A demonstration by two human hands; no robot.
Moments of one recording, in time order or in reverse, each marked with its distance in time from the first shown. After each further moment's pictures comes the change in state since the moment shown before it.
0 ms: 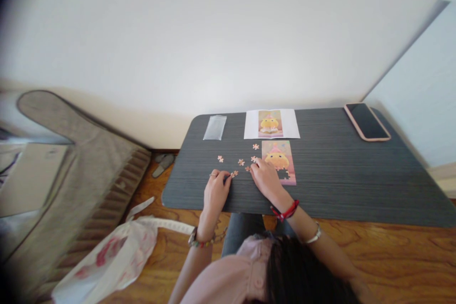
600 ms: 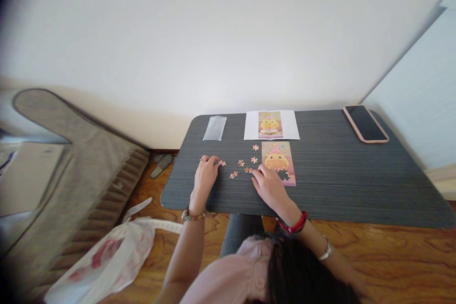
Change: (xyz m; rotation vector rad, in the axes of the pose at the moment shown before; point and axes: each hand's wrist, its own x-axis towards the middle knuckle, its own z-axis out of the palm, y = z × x) left_hand 0.053 -0.026 -0.016 0.134 0.021 0.037; right_hand -0.024 -0.003 -0.017 0.146 0.074 -0.023
